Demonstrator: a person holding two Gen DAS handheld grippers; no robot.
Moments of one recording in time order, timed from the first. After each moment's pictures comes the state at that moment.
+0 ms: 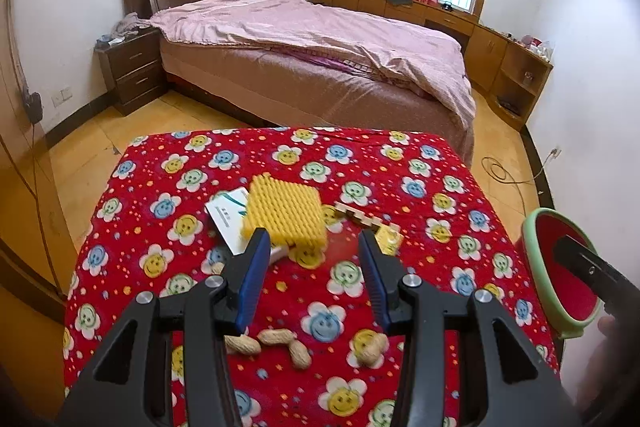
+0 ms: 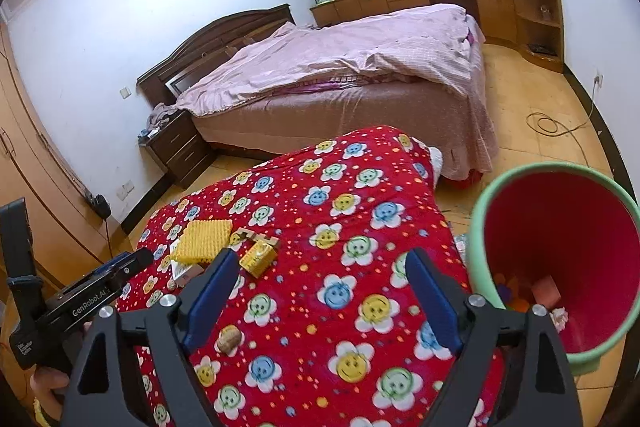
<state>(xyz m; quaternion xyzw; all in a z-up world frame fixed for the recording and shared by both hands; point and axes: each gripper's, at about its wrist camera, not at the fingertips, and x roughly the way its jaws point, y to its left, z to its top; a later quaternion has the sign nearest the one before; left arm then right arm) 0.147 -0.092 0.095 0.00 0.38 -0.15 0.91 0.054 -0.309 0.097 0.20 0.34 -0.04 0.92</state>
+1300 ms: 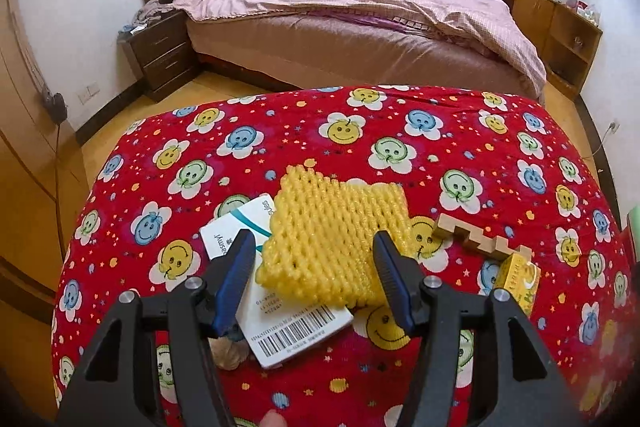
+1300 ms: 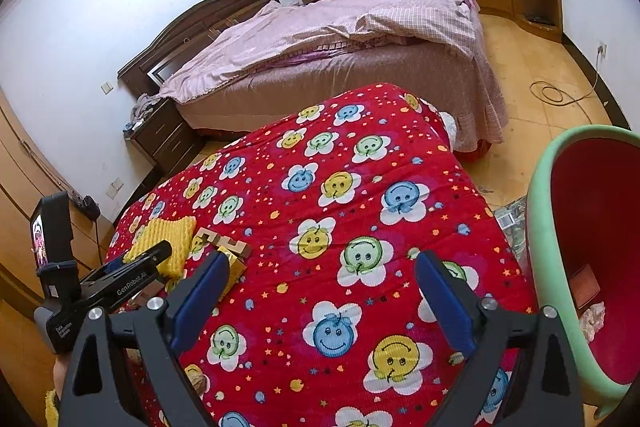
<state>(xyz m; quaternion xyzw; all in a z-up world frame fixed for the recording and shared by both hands) 0.243 -0.110 0.006 0.07 0.42 -0.07 0.90 0.123 -0.315 0.026 0.23 0.38 -0.05 0.90</state>
